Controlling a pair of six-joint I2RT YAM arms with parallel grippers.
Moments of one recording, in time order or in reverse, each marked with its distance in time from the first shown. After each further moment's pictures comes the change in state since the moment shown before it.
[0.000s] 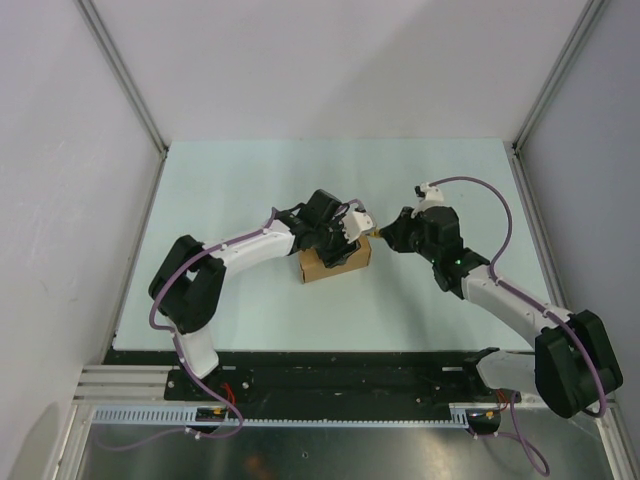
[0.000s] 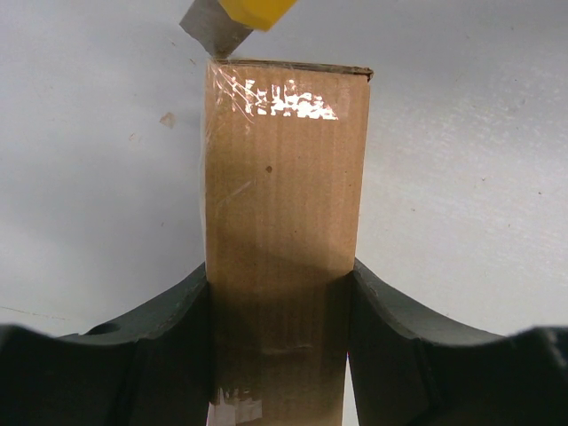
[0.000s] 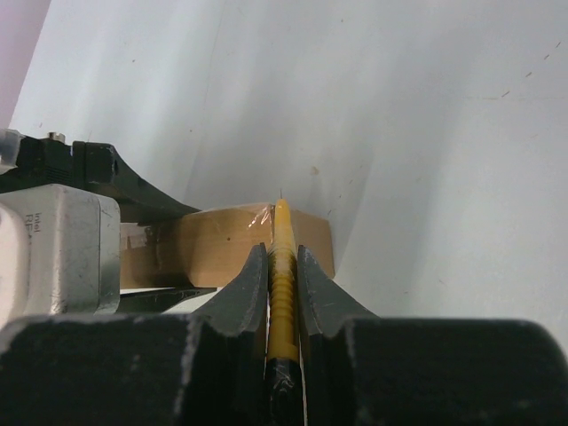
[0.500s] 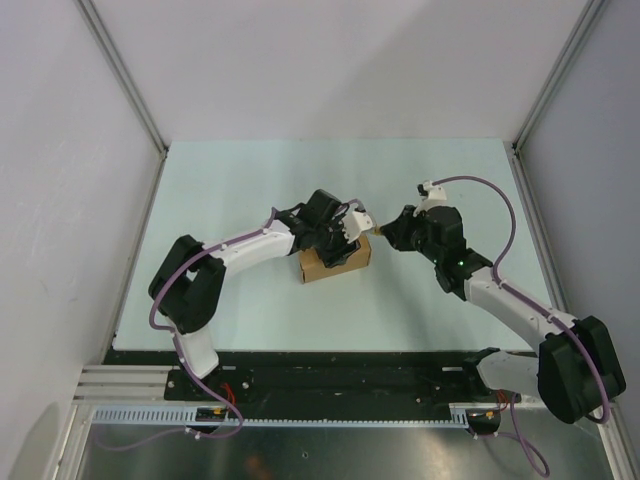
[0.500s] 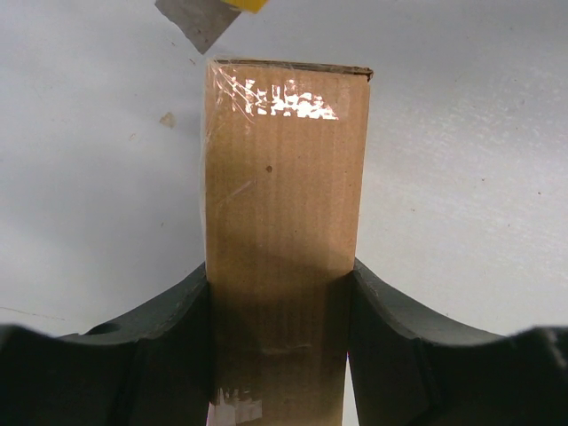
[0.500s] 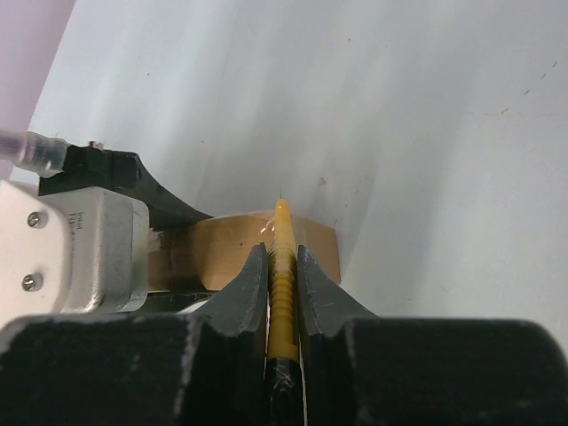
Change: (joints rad) left arm 0.001 0.000 -0.002 0.002 0.002 0.000; right arm -0.005 -0.034 0.000 0.004 0.000 0.001
